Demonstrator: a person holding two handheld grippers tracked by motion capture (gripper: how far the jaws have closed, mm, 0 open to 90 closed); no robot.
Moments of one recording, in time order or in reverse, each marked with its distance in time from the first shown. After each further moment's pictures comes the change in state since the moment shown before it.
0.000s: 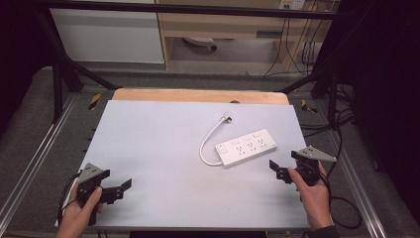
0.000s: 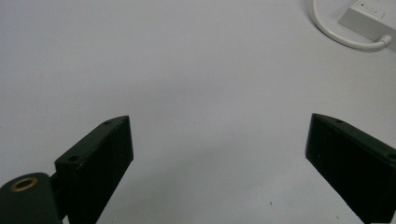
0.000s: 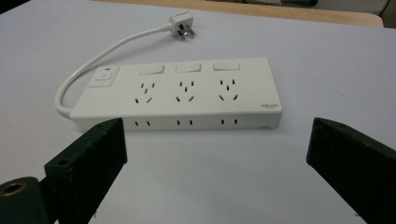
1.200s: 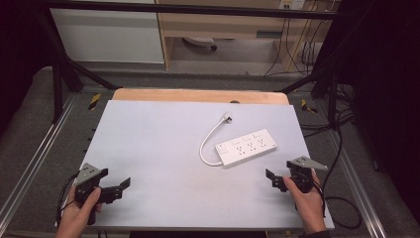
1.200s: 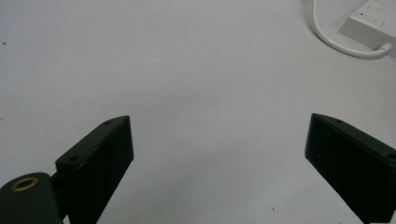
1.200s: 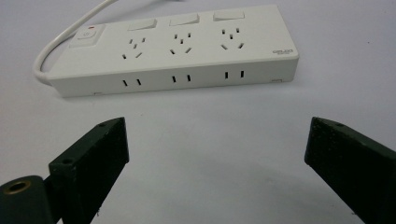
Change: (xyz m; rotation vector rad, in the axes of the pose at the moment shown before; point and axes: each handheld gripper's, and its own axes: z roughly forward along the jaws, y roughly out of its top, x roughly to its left) left arm -0.001 0.001 -0.005 -0.039 0.019 0.012; right arm 0.002 -0.040 0.018 0.066 -0.010 0.037
